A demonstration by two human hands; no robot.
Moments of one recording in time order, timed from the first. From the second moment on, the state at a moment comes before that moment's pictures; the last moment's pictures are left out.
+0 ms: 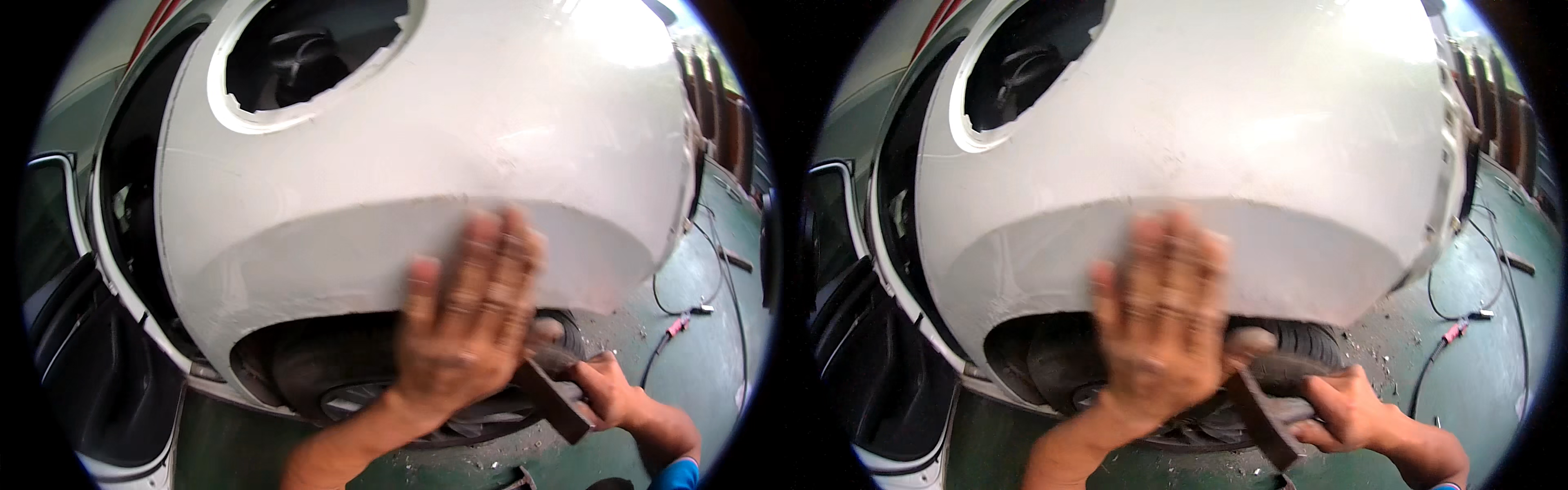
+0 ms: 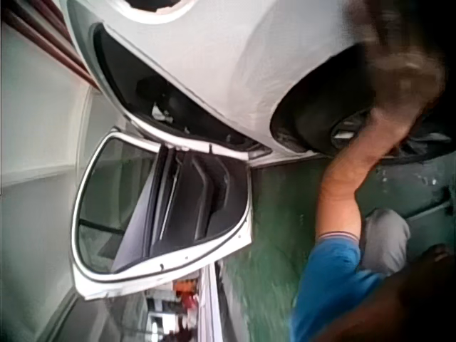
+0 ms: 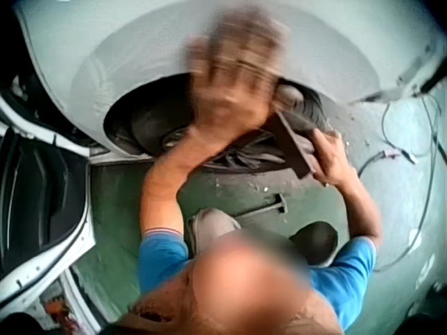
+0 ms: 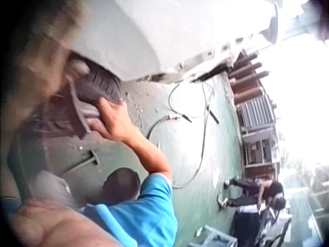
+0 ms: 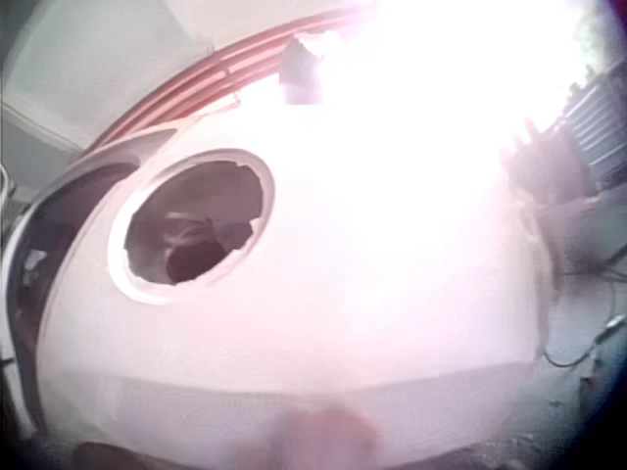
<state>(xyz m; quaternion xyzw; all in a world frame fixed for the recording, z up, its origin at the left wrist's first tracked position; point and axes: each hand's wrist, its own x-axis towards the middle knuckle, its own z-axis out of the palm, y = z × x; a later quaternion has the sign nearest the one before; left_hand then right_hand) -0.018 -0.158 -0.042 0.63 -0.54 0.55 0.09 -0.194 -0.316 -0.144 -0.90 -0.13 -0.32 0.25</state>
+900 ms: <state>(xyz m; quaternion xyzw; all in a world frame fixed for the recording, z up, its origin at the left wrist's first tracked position) -0.033 -0.122 -0.039 0.74 -0.29 0.48 0.37 -0.198 -0.308 -0.042 -0.84 -0.18 -0.13 0.49</state>
